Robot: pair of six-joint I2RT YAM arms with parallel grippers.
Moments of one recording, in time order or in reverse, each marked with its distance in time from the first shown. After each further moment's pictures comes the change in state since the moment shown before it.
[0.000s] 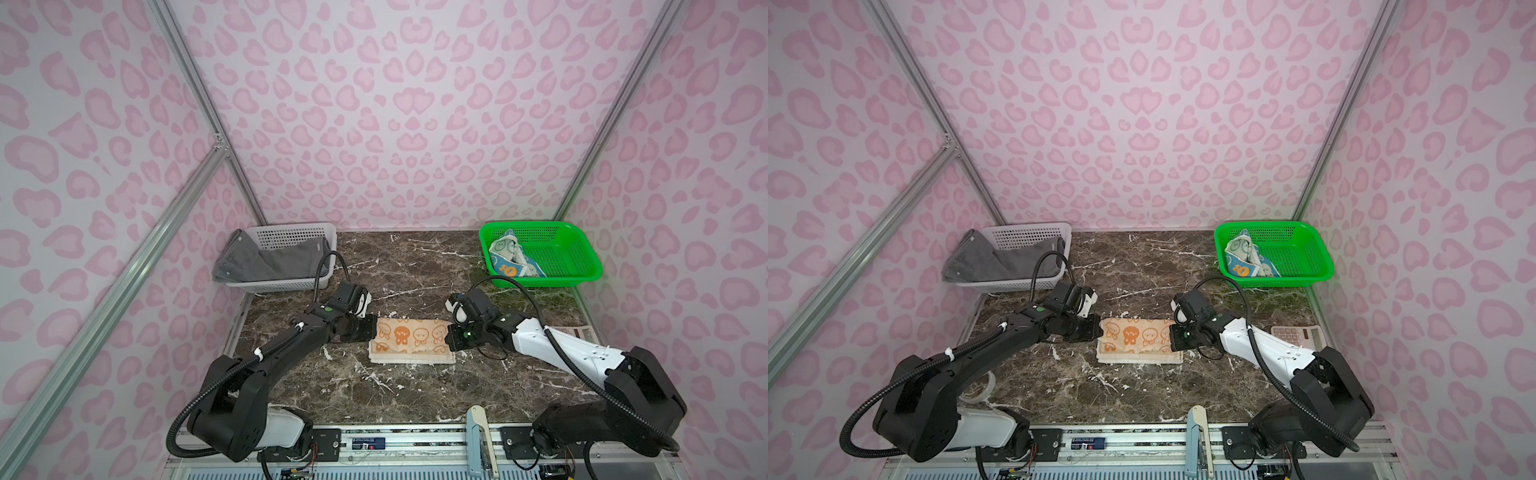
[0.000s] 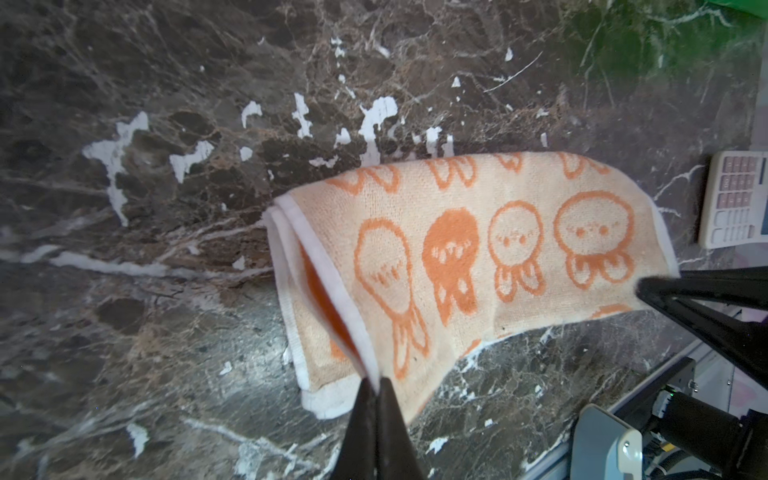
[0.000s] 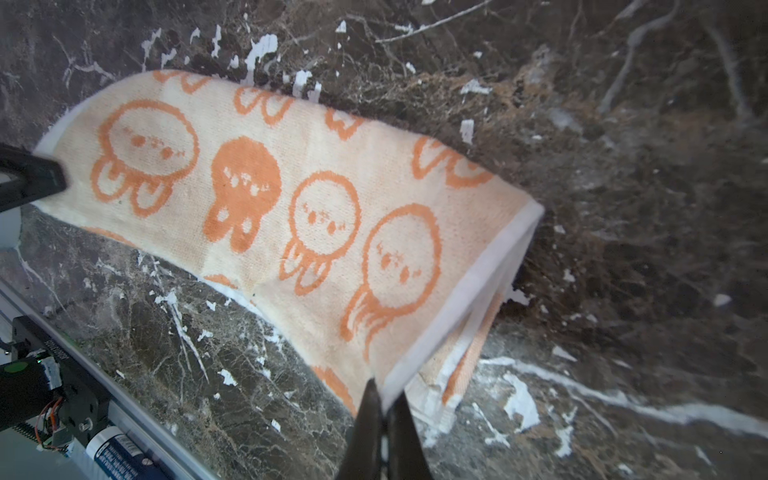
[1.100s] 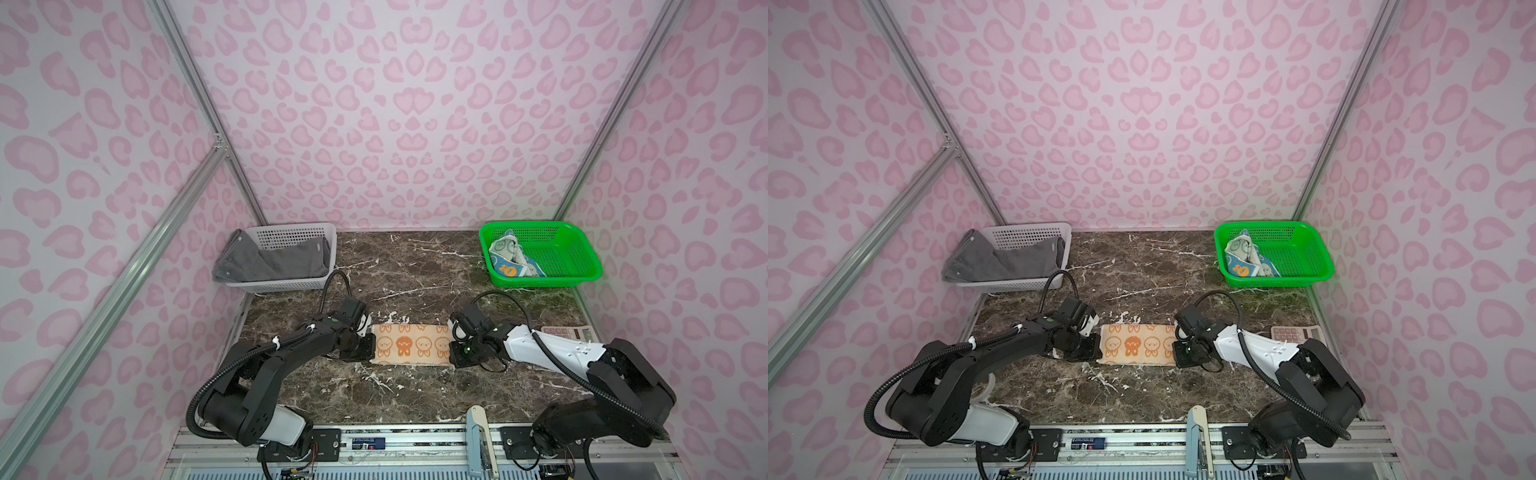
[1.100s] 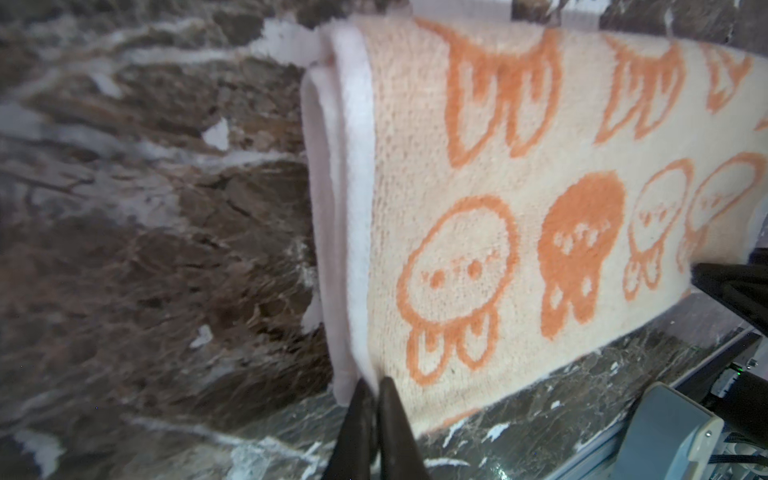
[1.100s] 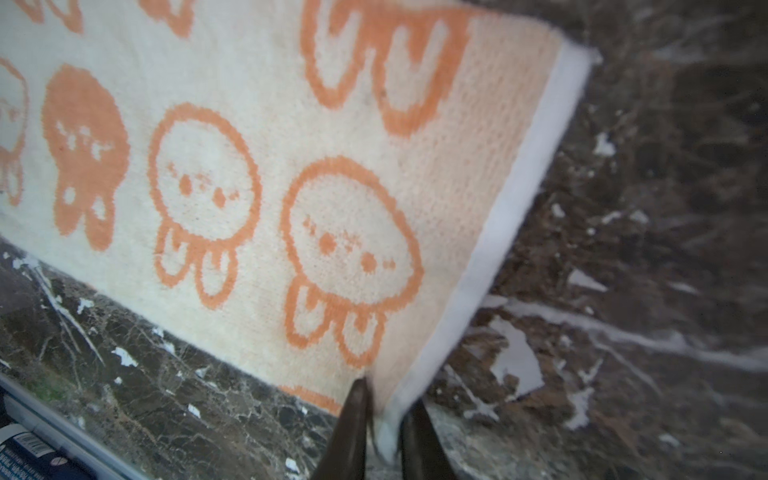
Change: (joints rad) left arm -0.014 0.091 -0.133 0.040 0.031 -0.016; right arm 0.043 0.056 -0.092 -0.010 0.048 0.026
